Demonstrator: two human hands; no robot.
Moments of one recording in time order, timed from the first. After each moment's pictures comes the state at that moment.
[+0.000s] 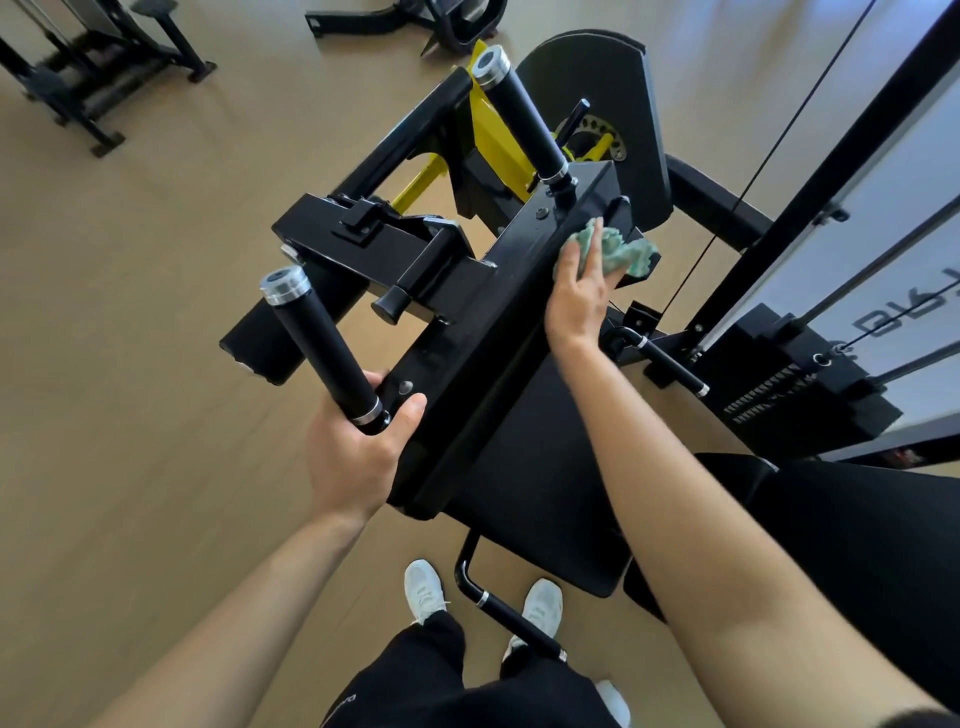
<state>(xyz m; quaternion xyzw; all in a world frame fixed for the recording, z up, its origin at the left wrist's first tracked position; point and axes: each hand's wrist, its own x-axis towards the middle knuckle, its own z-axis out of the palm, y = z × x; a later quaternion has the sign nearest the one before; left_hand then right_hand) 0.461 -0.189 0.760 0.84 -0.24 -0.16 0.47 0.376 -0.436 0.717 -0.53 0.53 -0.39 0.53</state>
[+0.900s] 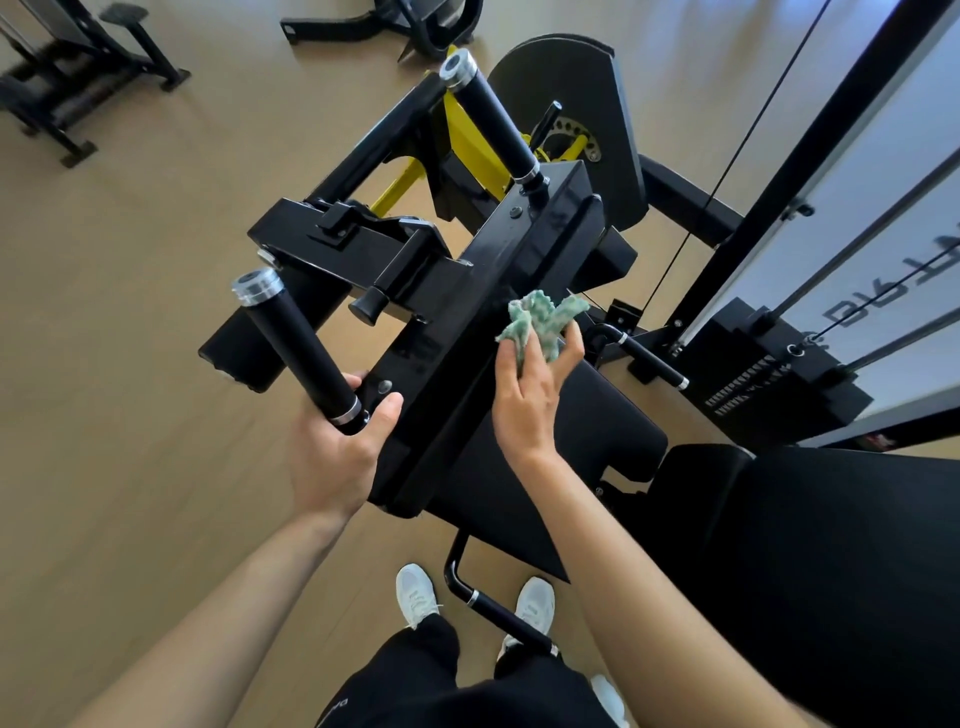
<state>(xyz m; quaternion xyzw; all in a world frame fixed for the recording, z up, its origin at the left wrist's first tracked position) 0.462 -0.189 0.760 0.82 -0.24 -0.17 0.48 0.343 -0.328 0.693 -0.60 0.46 -0.40 0.52</state>
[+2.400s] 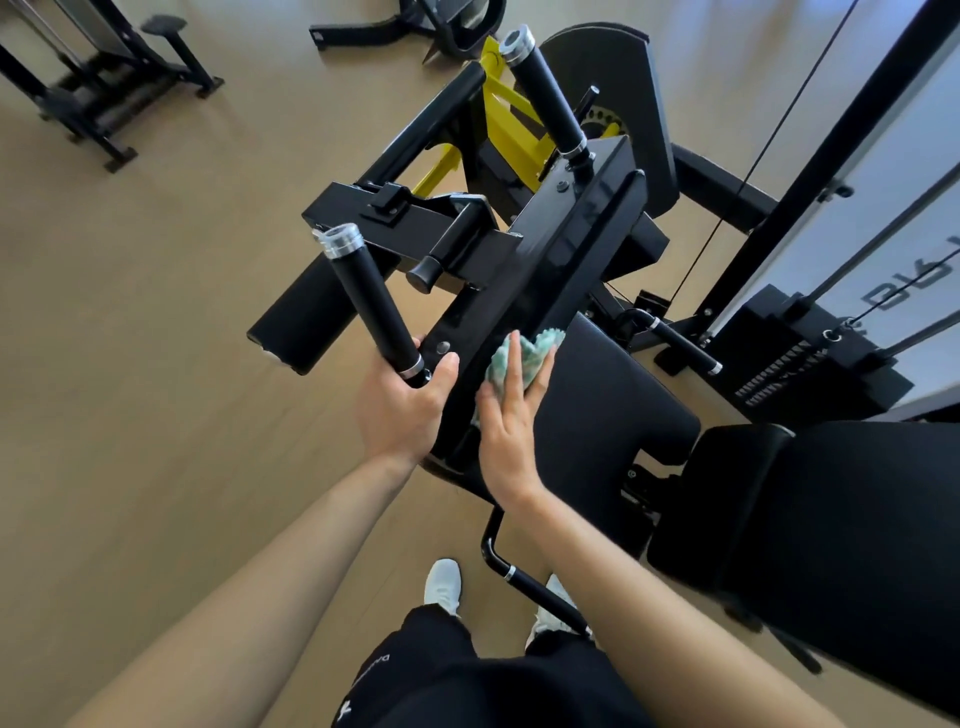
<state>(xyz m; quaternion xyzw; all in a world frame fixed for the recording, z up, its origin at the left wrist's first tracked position) 0.459 -0.188 0.760 0.83 -0.26 -0.14 0.47 0.365 -0.224 0.699 -0.56 0.40 -0.35 0.64</state>
